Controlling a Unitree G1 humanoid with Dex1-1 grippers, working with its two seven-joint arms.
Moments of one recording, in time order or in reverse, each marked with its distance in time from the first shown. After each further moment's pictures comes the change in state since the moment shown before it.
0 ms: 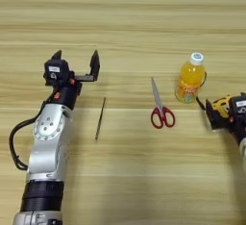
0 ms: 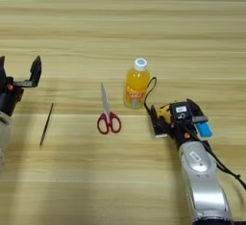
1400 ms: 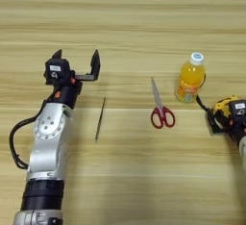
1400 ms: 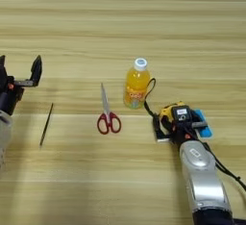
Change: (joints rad) left arm -0.007 0.000 0.000 0.005 0.016 0.000 0.000; right arm -0.070 -0.013 -0.013 0.129 0.030 0.108 0.010
